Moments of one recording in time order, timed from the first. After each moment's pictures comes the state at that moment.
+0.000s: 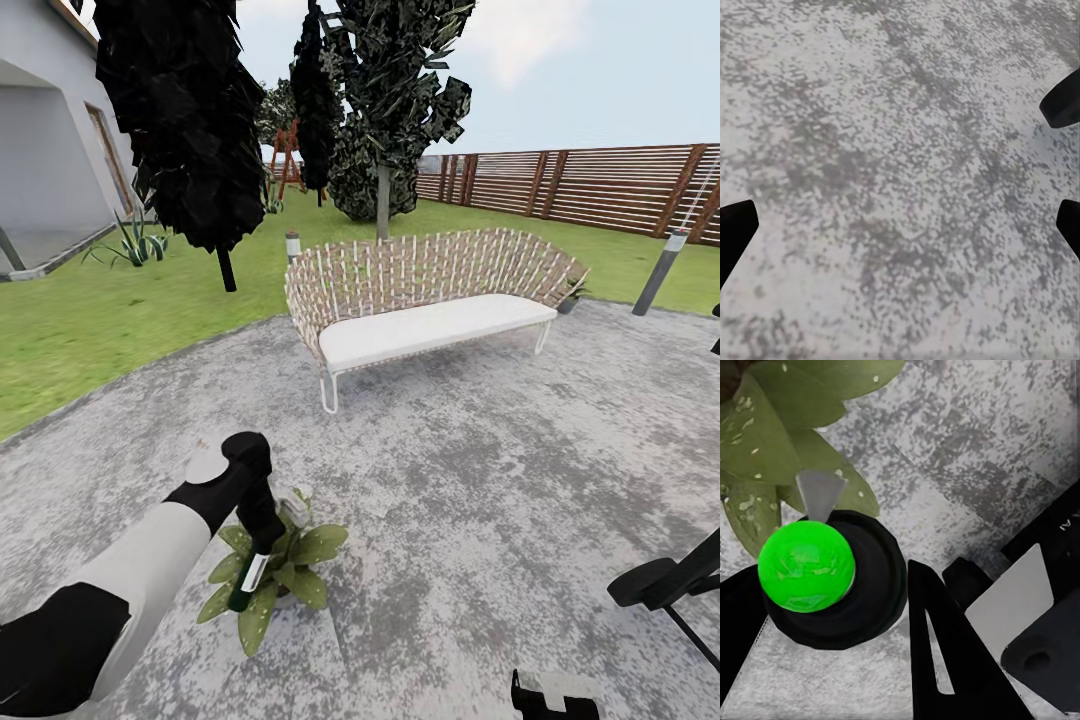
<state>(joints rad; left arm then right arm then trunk) -0.99 0.00 -0.34 -0.63 -1.21 0.95 -1.56 -0.36 -0.04 -0.21 -0.16 0.28 -0.51 -0.31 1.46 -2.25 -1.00</state>
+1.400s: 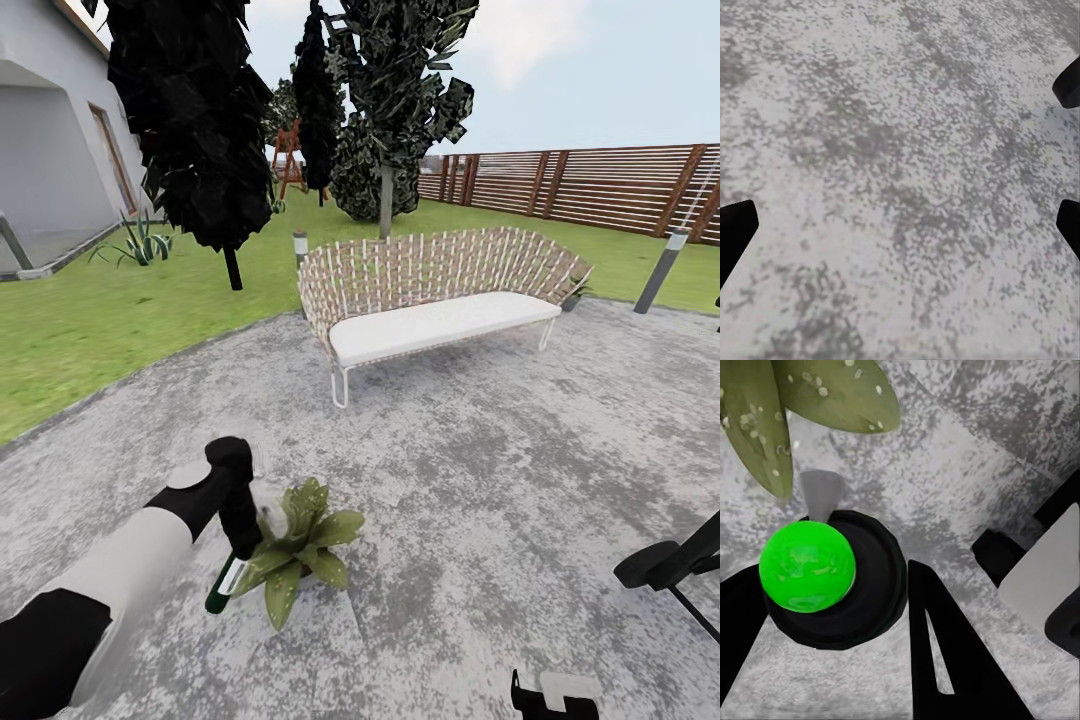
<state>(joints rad) -0.98 0.06 -0.34 -0.63 -1.22 0.79 -1.56 -0.36 -0.04 -0.21 -0.16 0.28 -0.51 -0.31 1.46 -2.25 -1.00</state>
